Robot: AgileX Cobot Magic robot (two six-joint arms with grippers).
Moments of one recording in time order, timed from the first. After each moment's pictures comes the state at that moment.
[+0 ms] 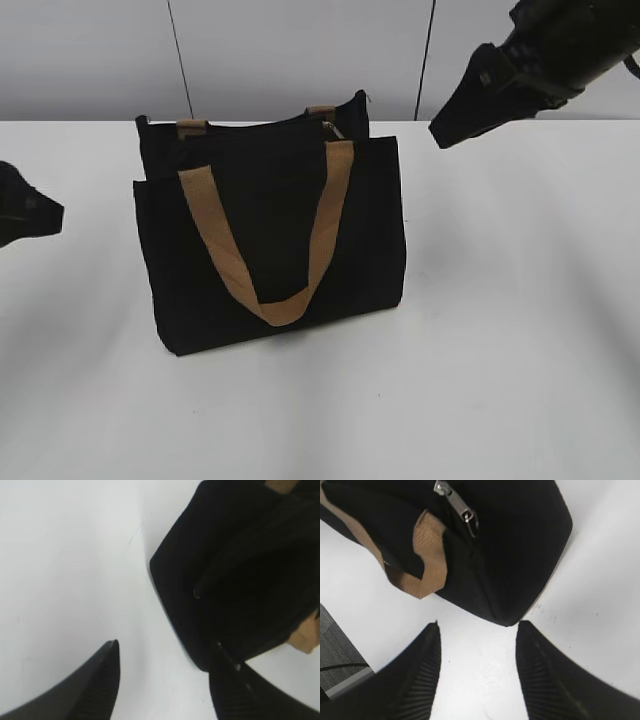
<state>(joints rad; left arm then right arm) -0.29 1.15 -0.67 -0.14 0.43 0.07 0.16 1.65 -1.34 0.66 1.01 -0.76</state>
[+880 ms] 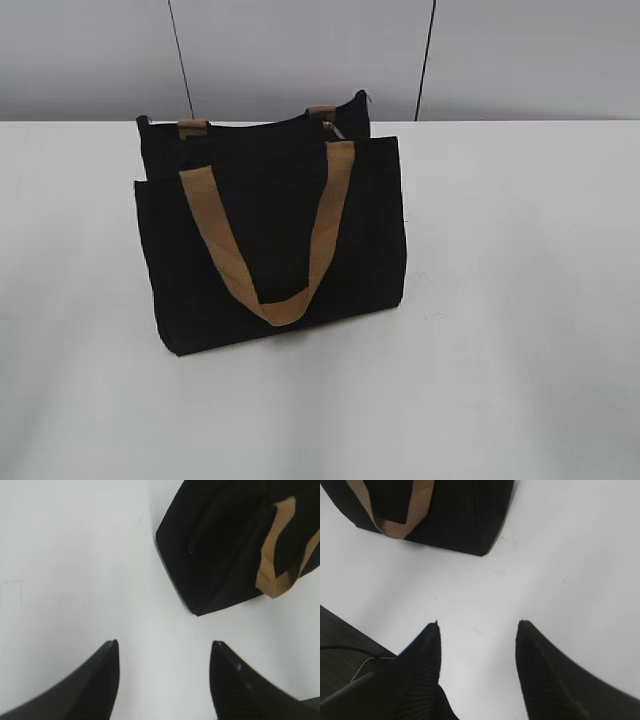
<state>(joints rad) -0.29 0.65 -0.64 -0.08 0.84 -0.03 0.19 0.87 -0.78 0.40 0.89 -0.44</state>
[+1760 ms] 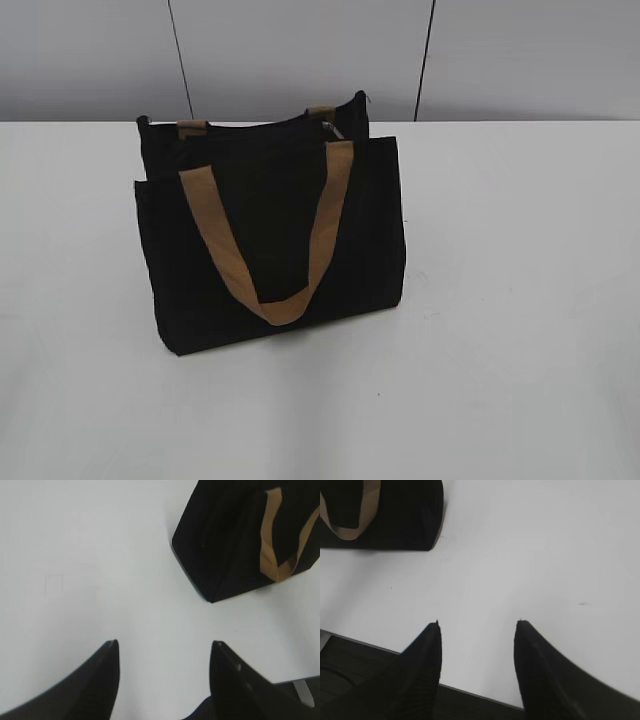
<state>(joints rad) -0.29 0.14 -0.55 0.00 1.09 -0.04 0.19 0.07 -0.58 0.11 1.15 -0.12</state>
